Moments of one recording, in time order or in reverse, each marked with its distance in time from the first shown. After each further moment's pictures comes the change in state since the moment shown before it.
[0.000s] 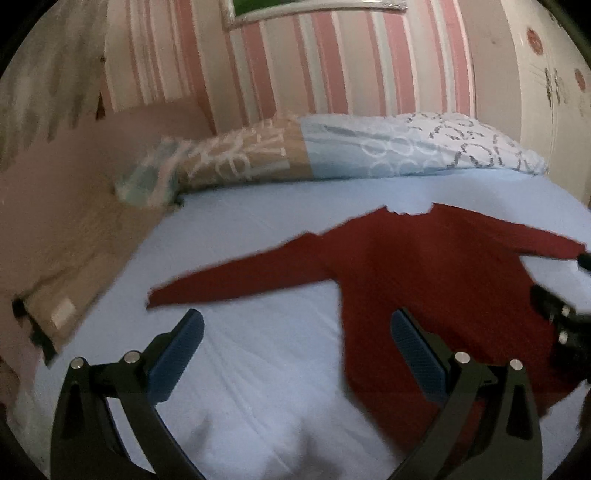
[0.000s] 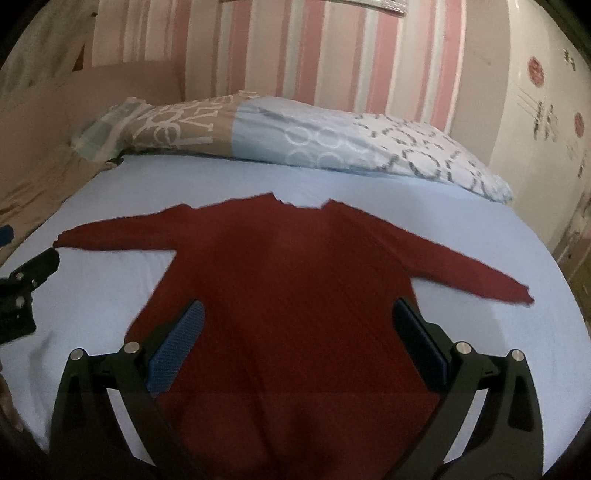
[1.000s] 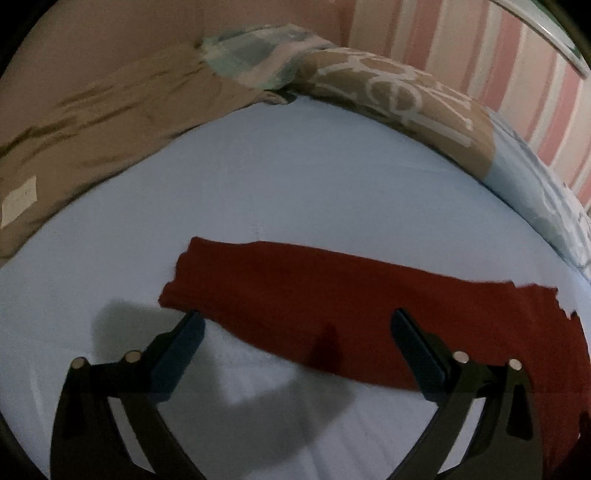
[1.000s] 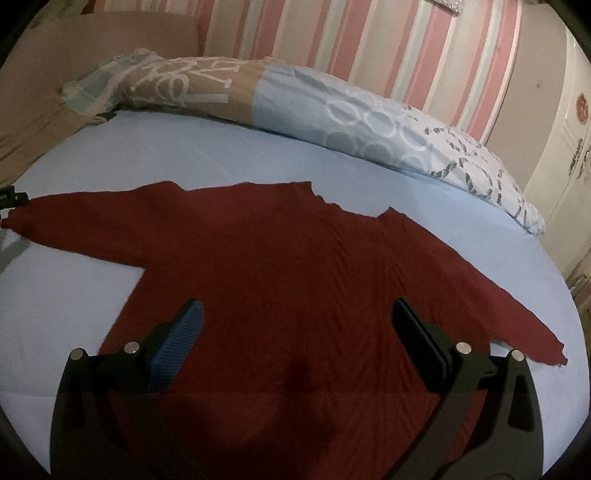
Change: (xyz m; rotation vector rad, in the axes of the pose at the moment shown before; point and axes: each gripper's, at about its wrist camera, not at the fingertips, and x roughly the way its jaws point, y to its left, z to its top) left arm 0.262 0.232 -0.028 -0.556 0.270 0.115; right arm 0.172 0.064 0.037 -0.139 0.085 -0.020
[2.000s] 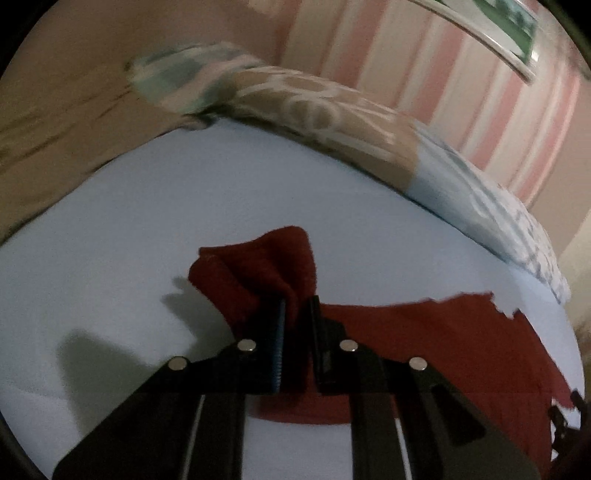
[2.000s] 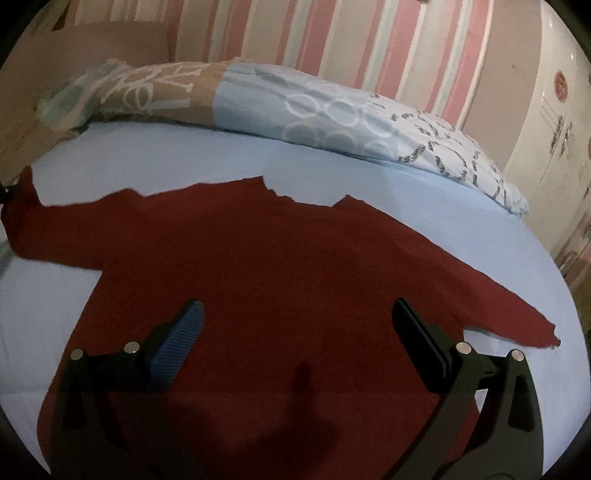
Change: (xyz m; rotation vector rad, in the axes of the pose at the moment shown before) left arm -0.015 -0.057 0.018 0.115 -0.073 -0.277; right arm -0.003 -0.050 -0.008 0.081 0.005 -0.053
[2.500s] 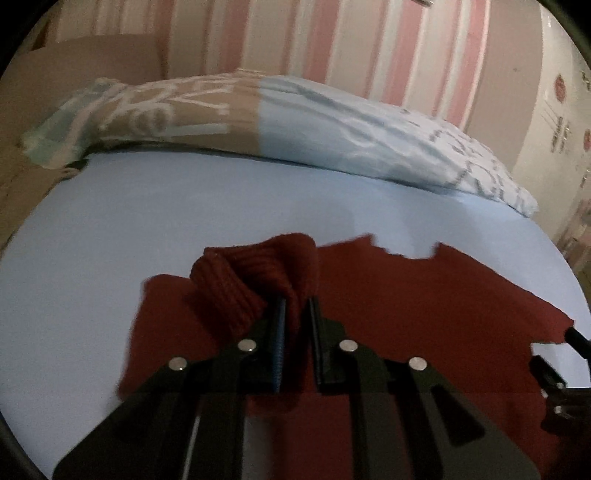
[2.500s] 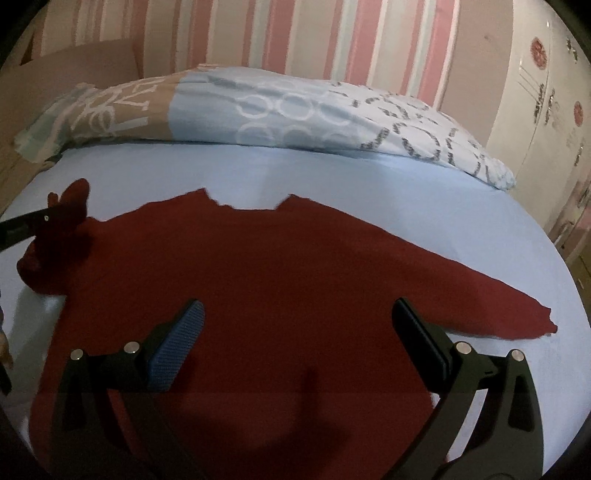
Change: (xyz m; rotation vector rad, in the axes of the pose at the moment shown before) left arm 0.029 -0.234 -0.044 0.292 0.070 -0.138; right arm 0.010 -0.082 0.009 0.101 0.026 -0.025
